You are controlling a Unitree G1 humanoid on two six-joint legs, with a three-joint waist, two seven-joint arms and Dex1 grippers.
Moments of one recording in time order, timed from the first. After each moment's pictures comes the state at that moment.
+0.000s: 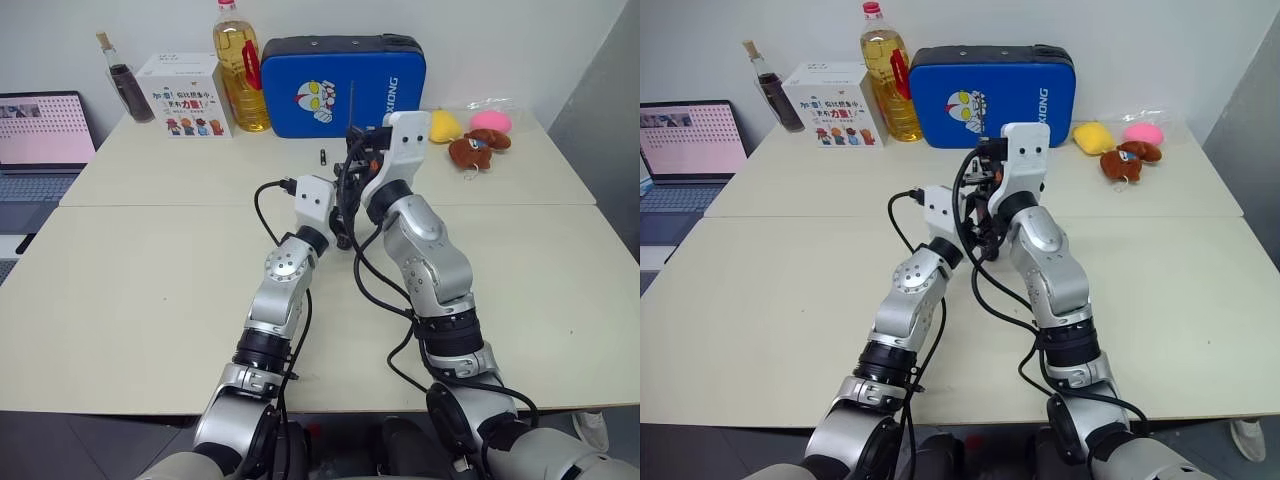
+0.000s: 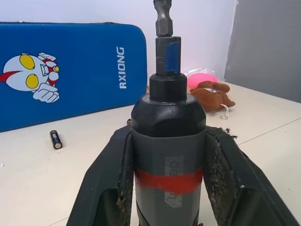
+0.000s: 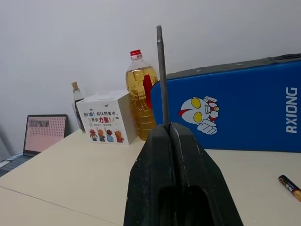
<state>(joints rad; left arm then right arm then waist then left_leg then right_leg) -0.62 0.00 -0.06 0.28 -0.09 0.04 -0.29 -0.77 0.13 0.05 0.00 0.19 0.38 0.04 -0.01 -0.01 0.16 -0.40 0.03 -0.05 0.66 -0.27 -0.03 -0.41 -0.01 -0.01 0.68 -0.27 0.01</state>
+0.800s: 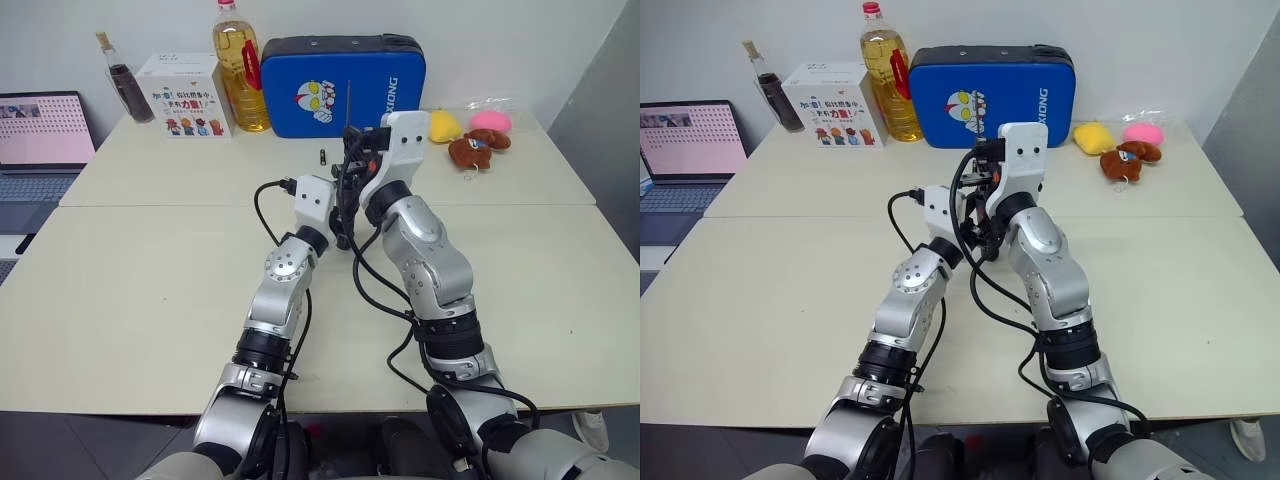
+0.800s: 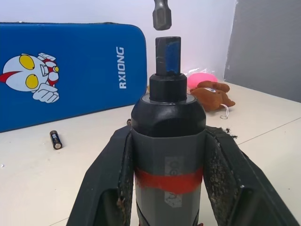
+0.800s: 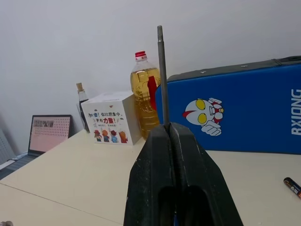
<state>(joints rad) -0.62 0.00 -0.06 0.28 -0.09 0.04 -0.29 -0.76 0.13 0.06 -0.03 0.20 0.39 0.04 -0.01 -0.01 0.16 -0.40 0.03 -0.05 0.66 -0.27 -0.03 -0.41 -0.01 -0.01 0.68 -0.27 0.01</state>
